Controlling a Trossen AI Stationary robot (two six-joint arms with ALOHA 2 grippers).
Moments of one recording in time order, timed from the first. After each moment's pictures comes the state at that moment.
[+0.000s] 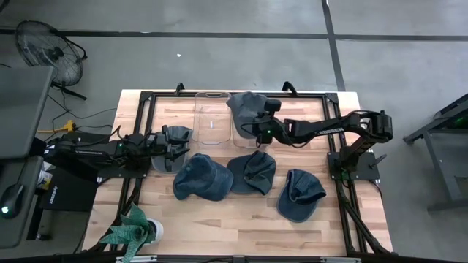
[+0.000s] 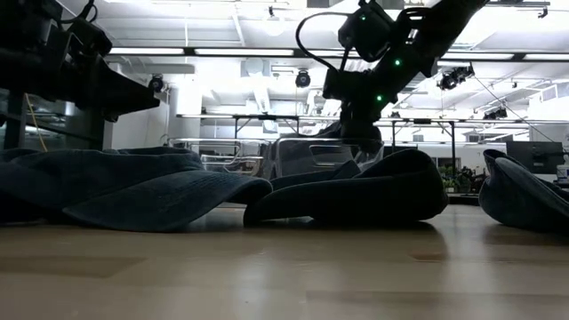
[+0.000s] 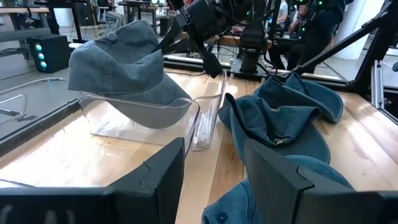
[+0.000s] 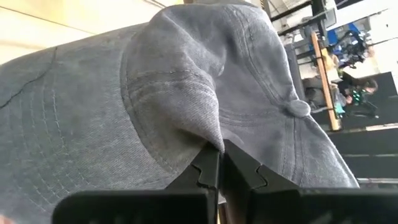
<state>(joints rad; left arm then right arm) 0.00 0.22 0.04 0.10 -0.20 -0.09 -0.19 1.60 0.87 0.08 0.70 -0.58</state>
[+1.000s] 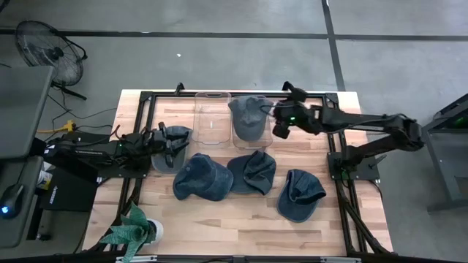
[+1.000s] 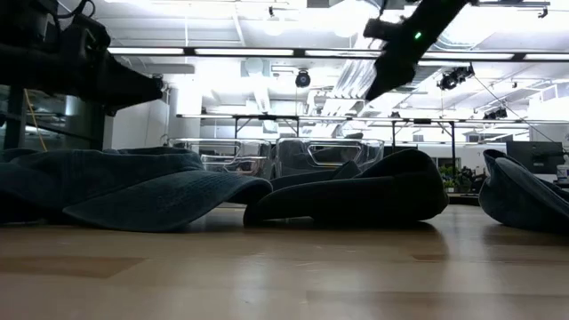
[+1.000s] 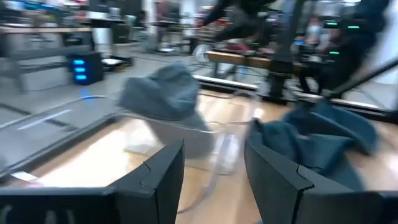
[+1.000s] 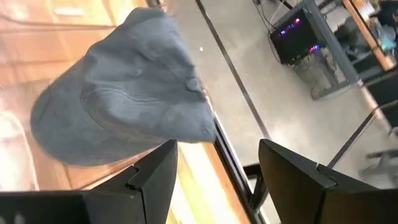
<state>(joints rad) 0.00 0.22 0.04 0.18 -0.35 -0.09 -0.24 1.21 0.98 -0.50 0.59 -0.20</state>
